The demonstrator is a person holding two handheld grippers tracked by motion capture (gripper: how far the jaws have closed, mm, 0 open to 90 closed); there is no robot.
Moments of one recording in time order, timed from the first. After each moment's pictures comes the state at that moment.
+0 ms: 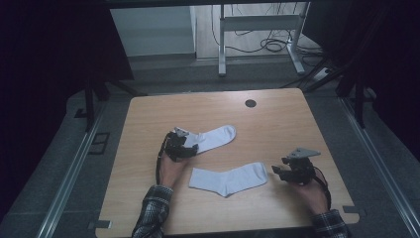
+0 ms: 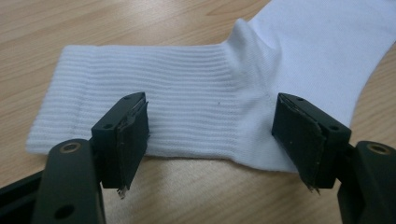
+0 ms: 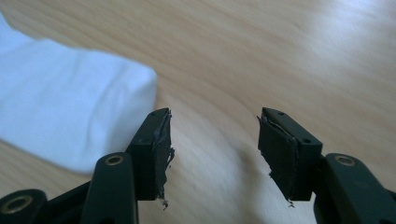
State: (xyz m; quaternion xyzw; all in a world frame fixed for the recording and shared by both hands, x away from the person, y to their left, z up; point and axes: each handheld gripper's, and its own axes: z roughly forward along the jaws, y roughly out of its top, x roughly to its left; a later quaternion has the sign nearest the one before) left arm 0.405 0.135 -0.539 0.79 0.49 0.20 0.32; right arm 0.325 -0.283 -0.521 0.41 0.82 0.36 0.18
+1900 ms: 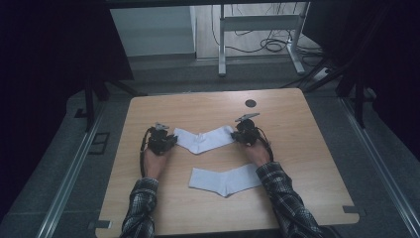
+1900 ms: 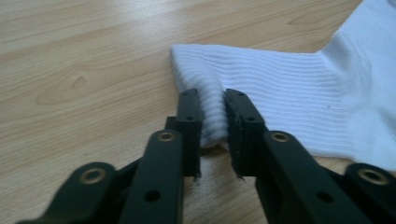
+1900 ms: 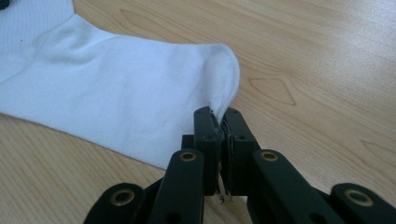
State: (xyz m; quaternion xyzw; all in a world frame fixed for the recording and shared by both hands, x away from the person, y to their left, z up) left arm 0.429 0.198 -0.544 0.76 0.51 0.18 0.35; right arm 0.468 -0.141 -0.534 0.41 0.83 0.35 0.13
